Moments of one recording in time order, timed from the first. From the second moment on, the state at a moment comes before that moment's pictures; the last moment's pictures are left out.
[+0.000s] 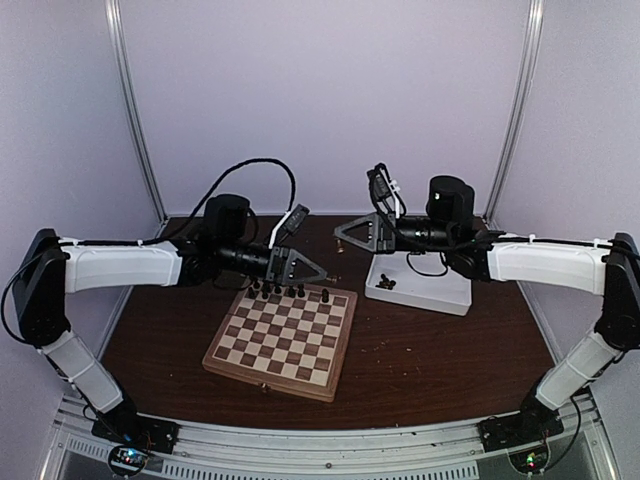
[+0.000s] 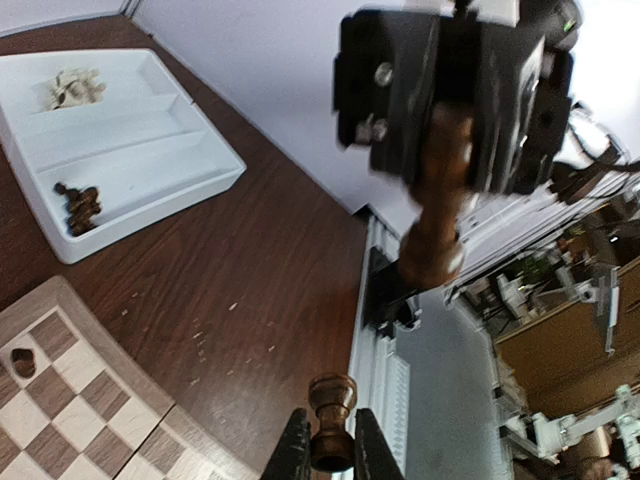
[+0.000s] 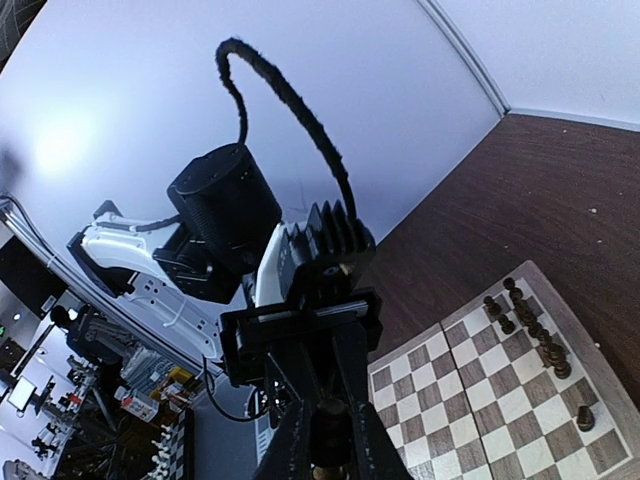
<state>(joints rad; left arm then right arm) -0.73 1.61 1.05 0.22 0.89 -0.51 0.68 1.54 1.06 0.41 -0.75 0.70</state>
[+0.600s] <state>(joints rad) -0.97 1.88 1.63 -0.84 0.15 0.08 0.62 1.30 0.93 0.04 -0.42 0.44</state>
